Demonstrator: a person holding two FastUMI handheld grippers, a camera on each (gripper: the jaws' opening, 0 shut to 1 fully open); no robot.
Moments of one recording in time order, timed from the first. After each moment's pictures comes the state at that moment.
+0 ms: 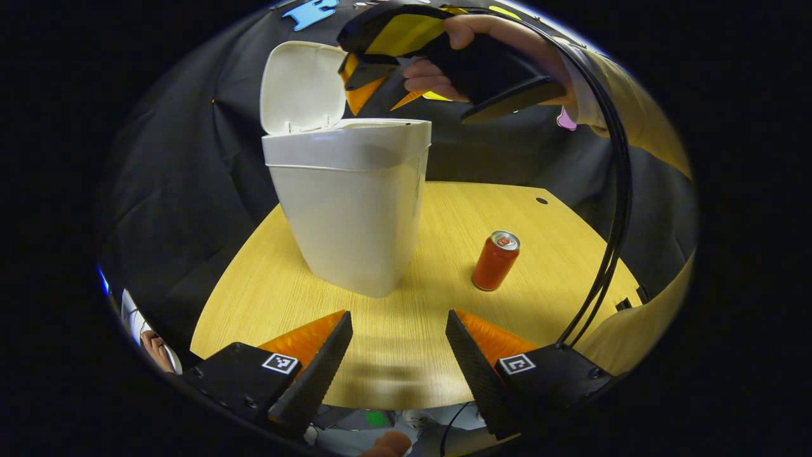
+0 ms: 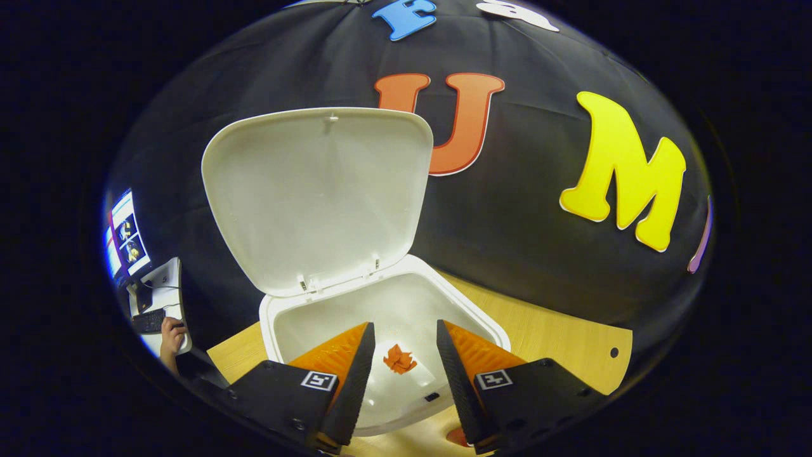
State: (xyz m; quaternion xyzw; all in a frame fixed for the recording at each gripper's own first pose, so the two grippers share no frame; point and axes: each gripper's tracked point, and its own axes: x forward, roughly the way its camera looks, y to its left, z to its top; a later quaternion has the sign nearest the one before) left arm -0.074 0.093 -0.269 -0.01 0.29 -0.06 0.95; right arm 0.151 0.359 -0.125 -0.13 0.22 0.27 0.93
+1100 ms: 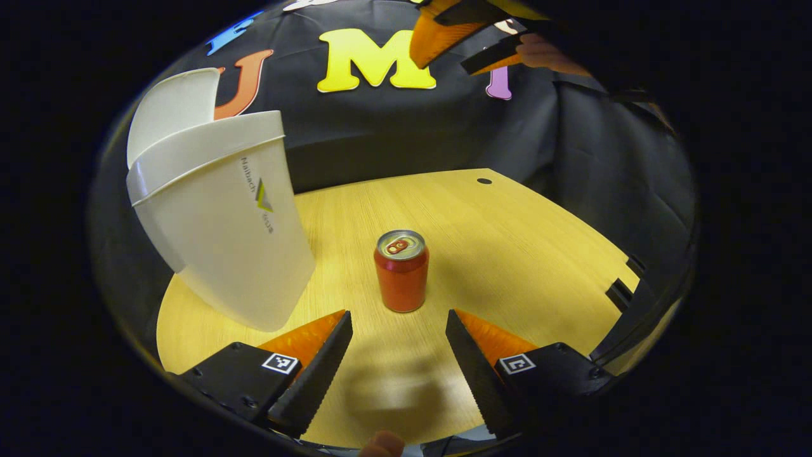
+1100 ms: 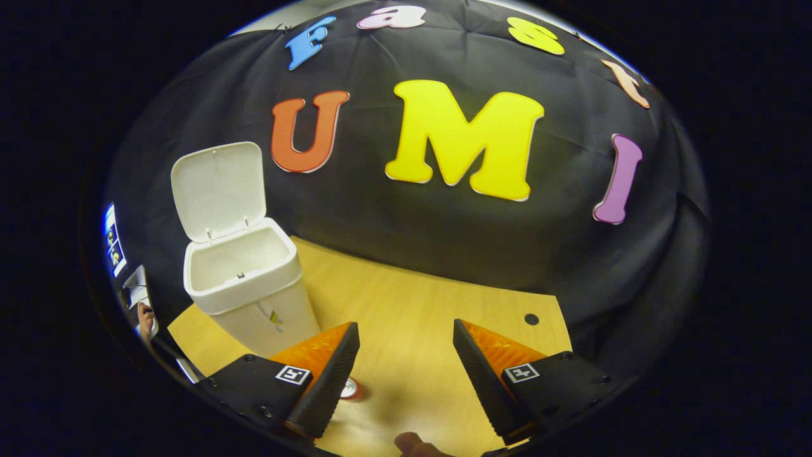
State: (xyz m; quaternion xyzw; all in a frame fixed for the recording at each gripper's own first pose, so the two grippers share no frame) left arm -0.023 -0.032 -0.309 0.06 0.27 -0.17 0.95; right arm 0.121 0.039 -0.117 -0.09 0.22 0.11 0.96
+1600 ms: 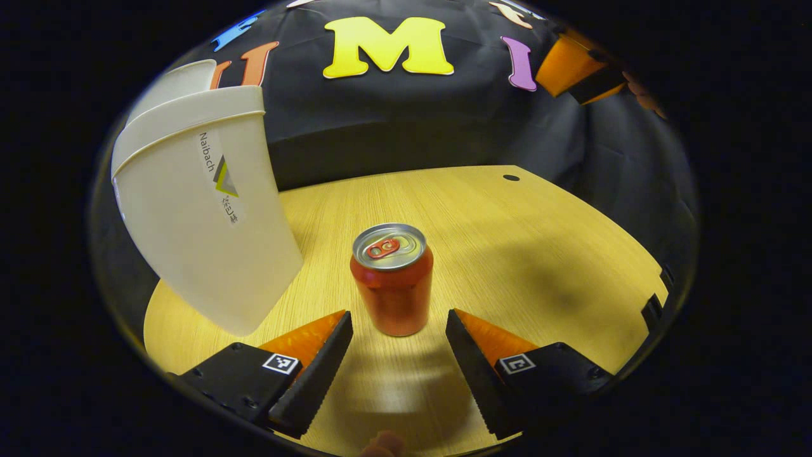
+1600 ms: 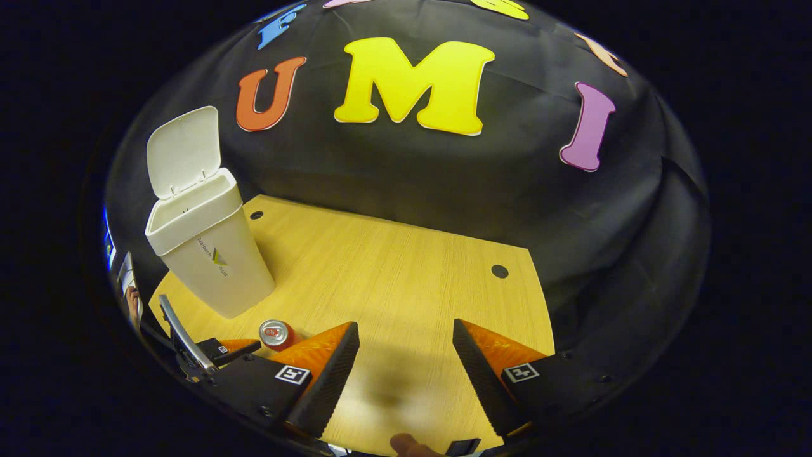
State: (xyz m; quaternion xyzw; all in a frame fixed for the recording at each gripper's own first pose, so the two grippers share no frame) left arm 0.033 -0.051 -0.348 0.04 0.27 -0.11 0.96; right arm 0.119 -0.059 -0.179 -0.10 0.30 0.07 0.95
